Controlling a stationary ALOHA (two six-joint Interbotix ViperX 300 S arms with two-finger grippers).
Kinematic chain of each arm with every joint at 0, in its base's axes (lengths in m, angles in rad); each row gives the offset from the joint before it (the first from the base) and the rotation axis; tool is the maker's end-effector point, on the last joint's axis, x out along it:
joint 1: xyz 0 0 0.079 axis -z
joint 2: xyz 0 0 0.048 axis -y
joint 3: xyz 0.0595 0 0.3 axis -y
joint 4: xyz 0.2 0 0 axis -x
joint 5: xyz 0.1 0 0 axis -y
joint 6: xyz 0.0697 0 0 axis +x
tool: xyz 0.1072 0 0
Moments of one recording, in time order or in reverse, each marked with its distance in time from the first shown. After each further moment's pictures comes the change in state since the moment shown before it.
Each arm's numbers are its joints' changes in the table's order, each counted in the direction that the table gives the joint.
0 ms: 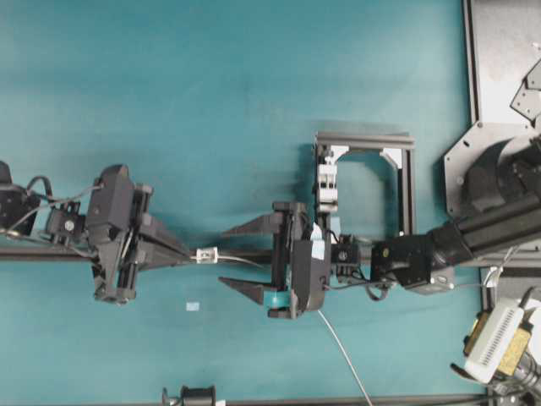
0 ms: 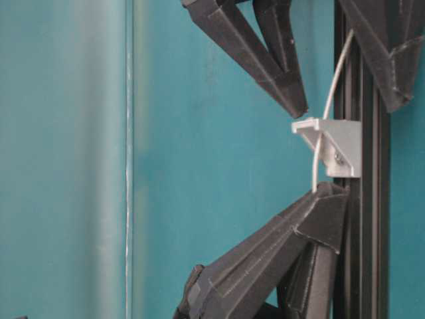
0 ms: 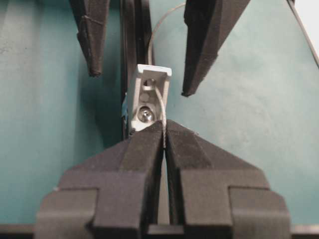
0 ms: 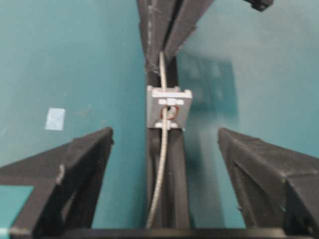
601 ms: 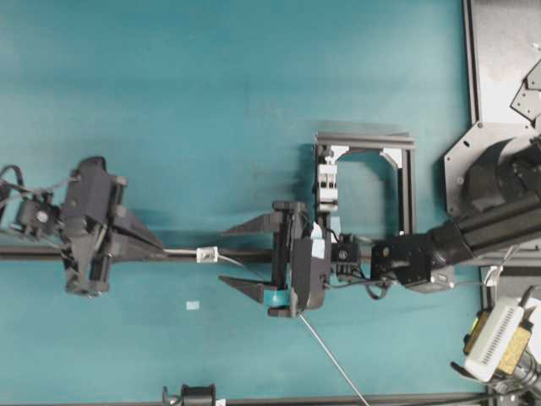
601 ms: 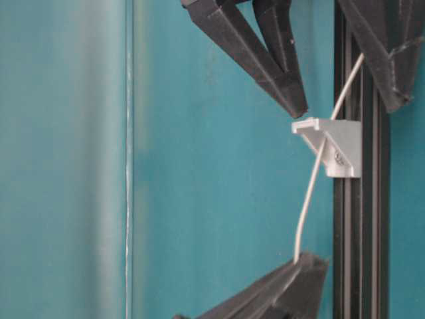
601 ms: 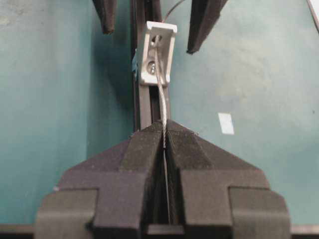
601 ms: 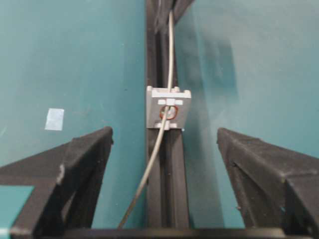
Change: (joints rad) left arm 0.000 0.155 -0.114 -0.002 -0.126 0.008; right arm 0.000 0.000 0.000 0.002 0.000 -0.002
